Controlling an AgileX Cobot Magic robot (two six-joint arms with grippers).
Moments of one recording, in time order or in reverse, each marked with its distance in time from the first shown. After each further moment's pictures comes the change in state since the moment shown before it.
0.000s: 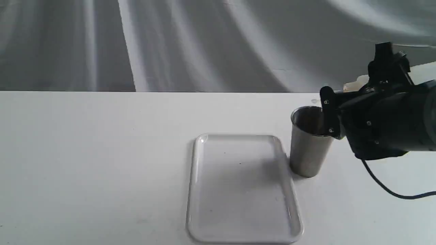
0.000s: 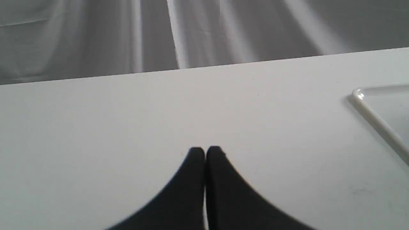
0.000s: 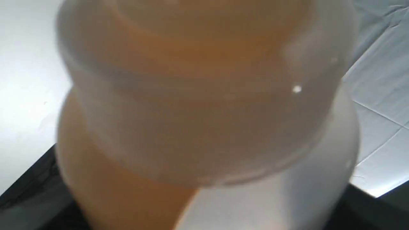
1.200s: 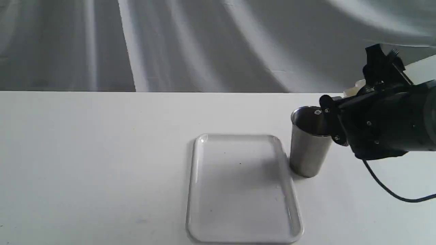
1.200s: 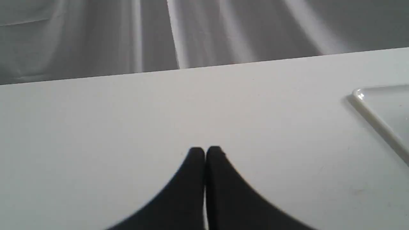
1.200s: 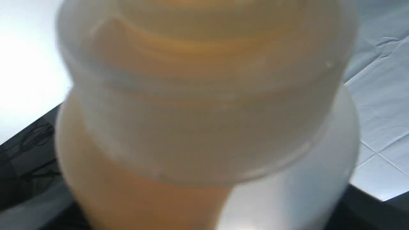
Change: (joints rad) left arm 0.000 0.000 0.000 0.000 0.000 0.000; right arm 0.000 0.000 0.000 0.000 0.000 -0.164
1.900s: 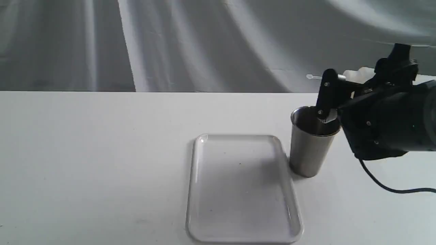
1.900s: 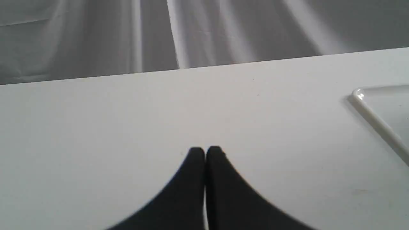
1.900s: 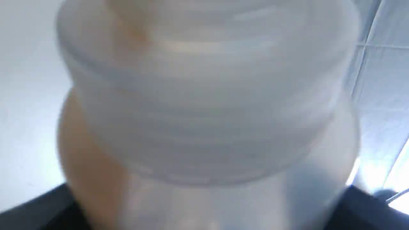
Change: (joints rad) left arm 0.000 0.000 0.000 0.000 0.000 0.000; right arm 0.000 0.000 0.000 0.000 -0.034 0.565
